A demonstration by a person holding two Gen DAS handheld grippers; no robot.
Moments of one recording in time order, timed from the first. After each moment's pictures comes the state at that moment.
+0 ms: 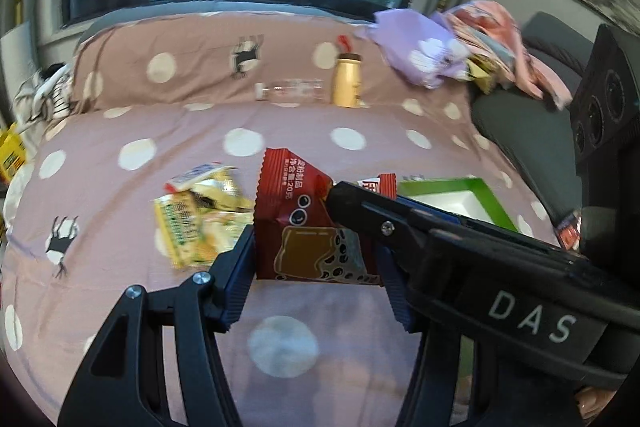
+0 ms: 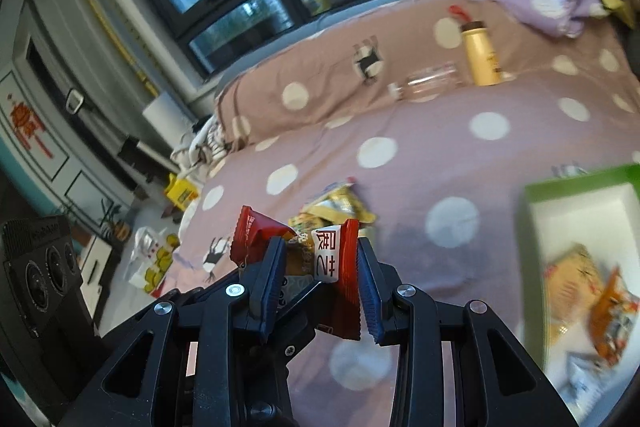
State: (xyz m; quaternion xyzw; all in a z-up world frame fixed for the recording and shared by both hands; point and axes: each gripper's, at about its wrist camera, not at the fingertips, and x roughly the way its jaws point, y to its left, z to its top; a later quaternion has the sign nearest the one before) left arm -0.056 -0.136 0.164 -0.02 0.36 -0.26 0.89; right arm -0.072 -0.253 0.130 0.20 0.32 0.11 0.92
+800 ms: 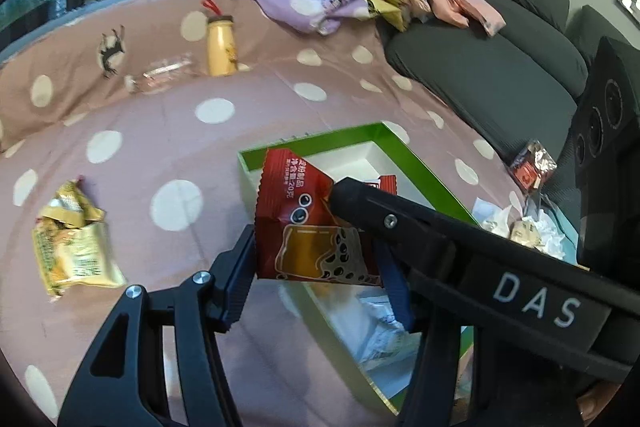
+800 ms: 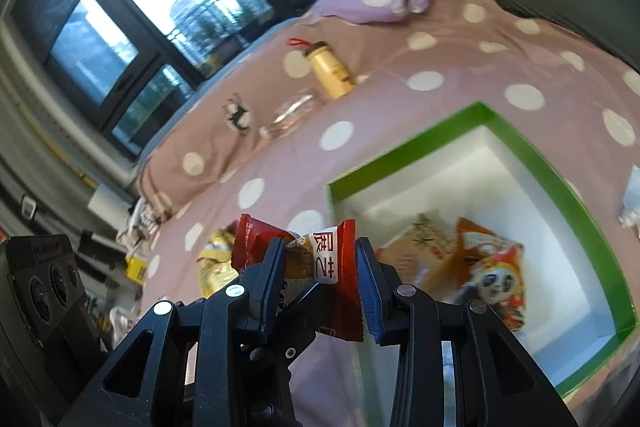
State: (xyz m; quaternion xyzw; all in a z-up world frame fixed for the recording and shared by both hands) left arm -0.077 -0.280 0.138 0.04 0.39 -0.39 0.83; right arm -0.139 -0.391 0.092 0.32 0.28 -0.04 0.90
